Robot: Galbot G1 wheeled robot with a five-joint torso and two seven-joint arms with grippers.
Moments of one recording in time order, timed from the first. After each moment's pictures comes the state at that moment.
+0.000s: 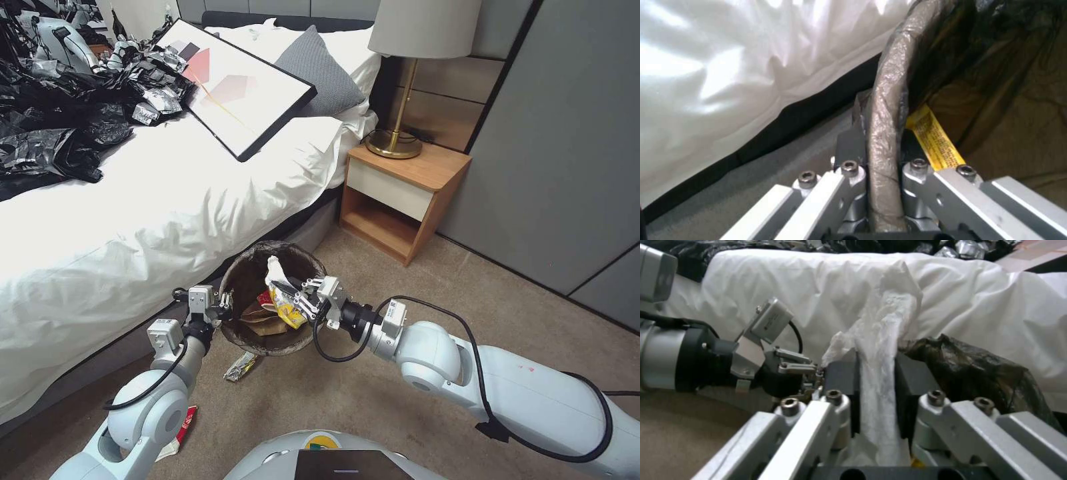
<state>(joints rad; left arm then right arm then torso) 1.60 -1.03 -0.49 -2.29 -0.64 0.31 -0.28 -0.68 0.63 -0.50 2.20 0.70 0.07 0.02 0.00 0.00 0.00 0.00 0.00</state>
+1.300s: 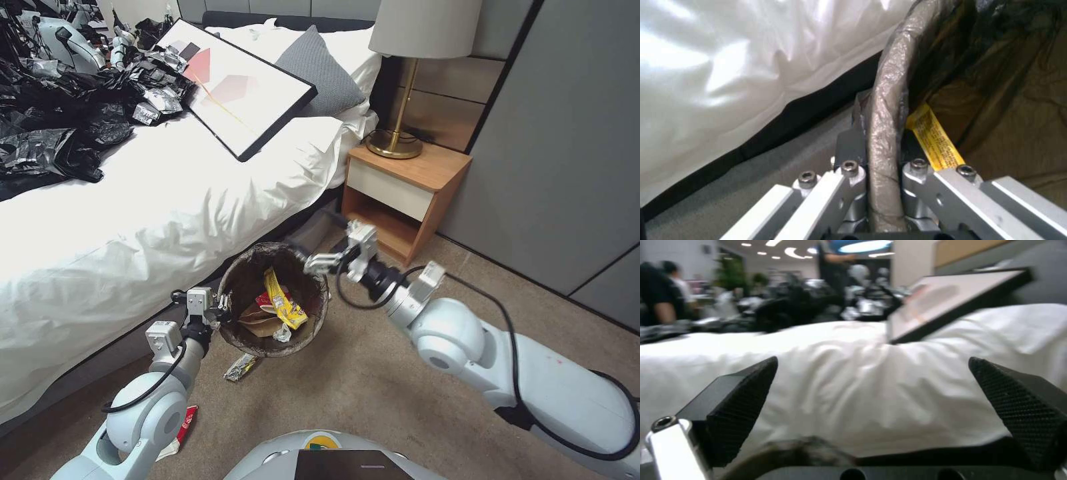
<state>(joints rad) 1.62 -1.03 -0.50 -2.29 -0.63 0.30 -0.28 -0.81 0.67 -0.14 2.28 0.83 0.00 0.21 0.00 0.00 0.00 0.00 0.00</state>
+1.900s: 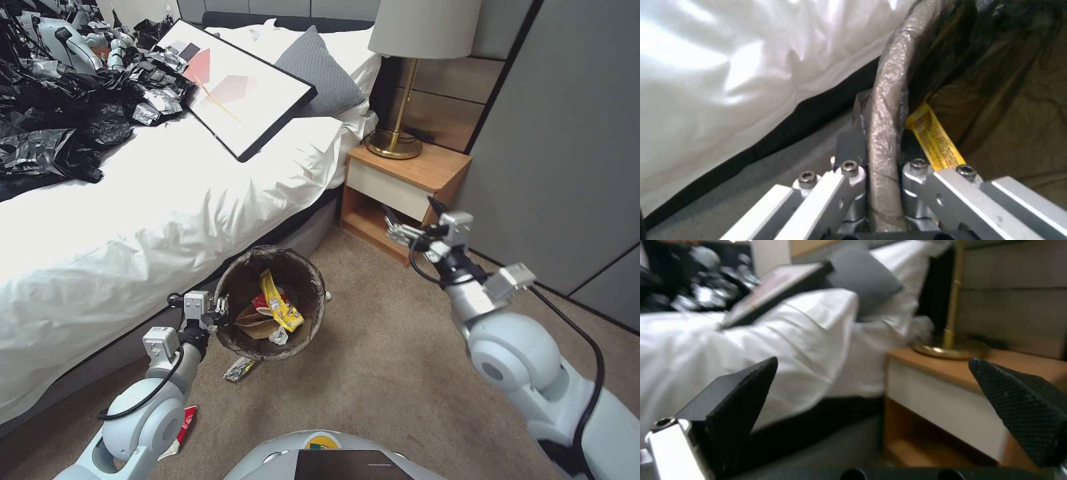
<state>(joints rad) 1.66 -1.04 -0.52 -2.29 -0.59 0.28 -0.27 -1.27 0.82 0.42 2.36 0.70 -0.13 0.31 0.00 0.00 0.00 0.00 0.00</state>
